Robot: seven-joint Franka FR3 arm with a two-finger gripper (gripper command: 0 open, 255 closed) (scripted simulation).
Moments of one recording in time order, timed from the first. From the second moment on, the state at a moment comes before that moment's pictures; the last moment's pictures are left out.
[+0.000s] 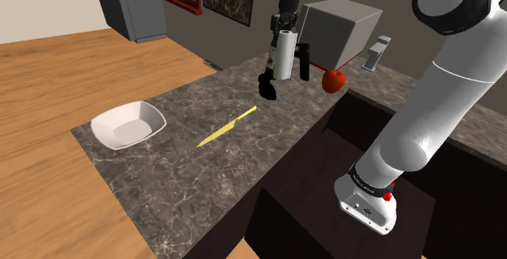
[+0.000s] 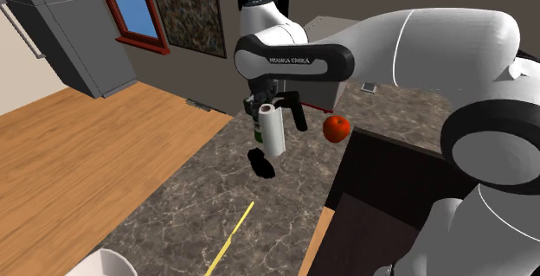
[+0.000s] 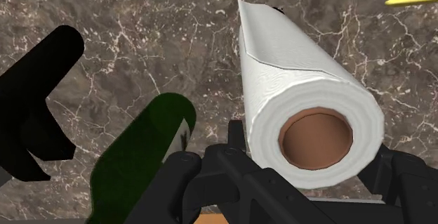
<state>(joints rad) 0.05 0.07 -0.26 -1.75 -0.03 1.86 -0.14</state>
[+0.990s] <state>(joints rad) 0.23 -0.08 -0.07 -1.92 -0.07 1.86 0.24</state>
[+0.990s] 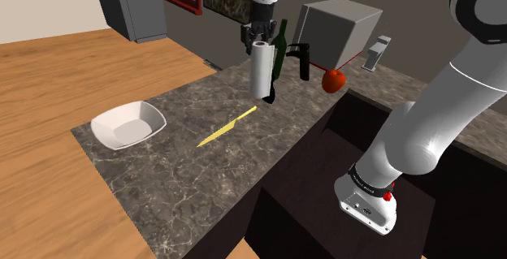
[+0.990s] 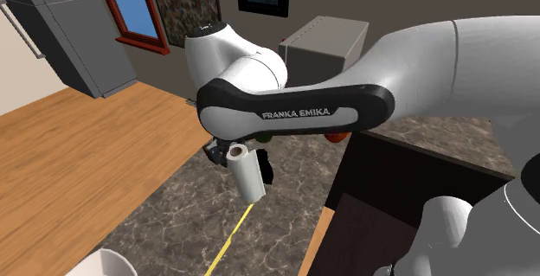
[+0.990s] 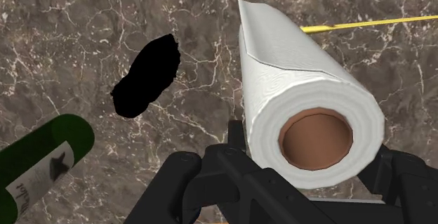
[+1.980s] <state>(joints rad) 0.40 -0.01 0.11 -1.82 -0.06 1.81 0.58</state>
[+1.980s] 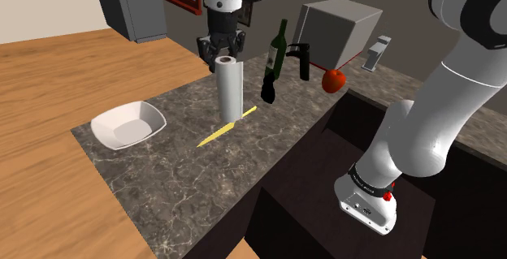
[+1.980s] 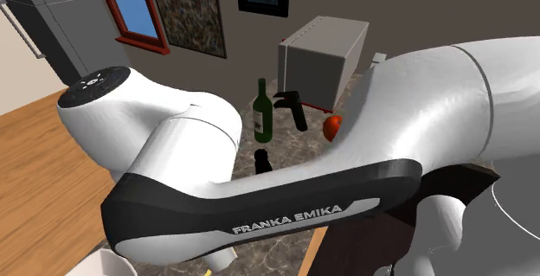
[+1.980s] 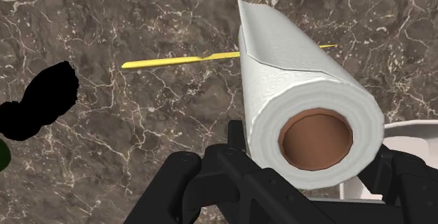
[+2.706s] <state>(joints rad) 0.54 0.19 0.23 -1.57 -0.10 1.74 0.83</state>
